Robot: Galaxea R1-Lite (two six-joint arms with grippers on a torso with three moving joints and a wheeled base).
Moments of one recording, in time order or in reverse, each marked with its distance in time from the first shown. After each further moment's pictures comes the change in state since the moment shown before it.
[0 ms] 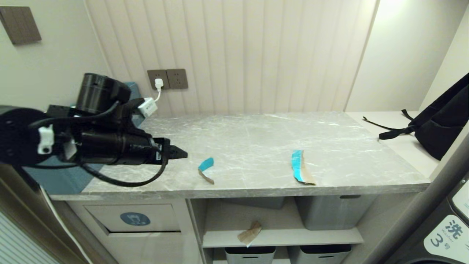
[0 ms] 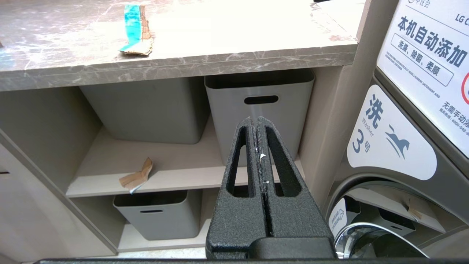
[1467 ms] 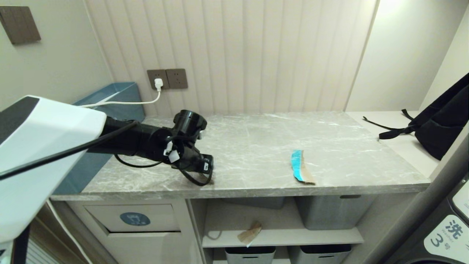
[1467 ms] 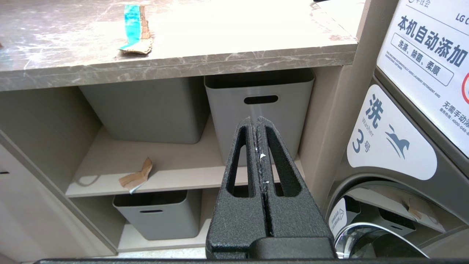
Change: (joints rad) left arm -0.104 0.455 -0.304 0.023 0.204 -0.003; right arm 0.000 0.000 0.000 0.000 0.000 0.000
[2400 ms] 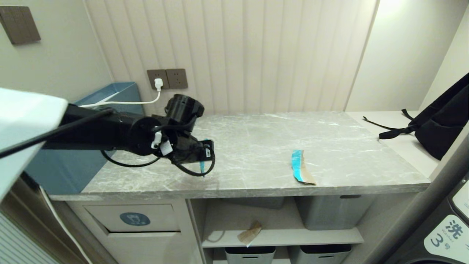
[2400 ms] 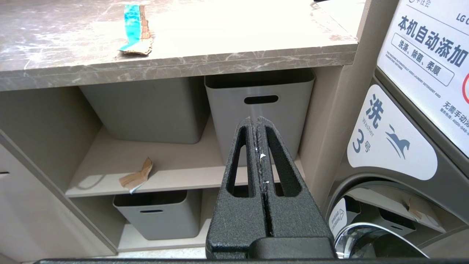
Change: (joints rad) left arm -0.041 -0.139 0.026 -0.011 -0.004 -0.250; right arm 0.000 0.000 0.000 0.000 0.000 0.000
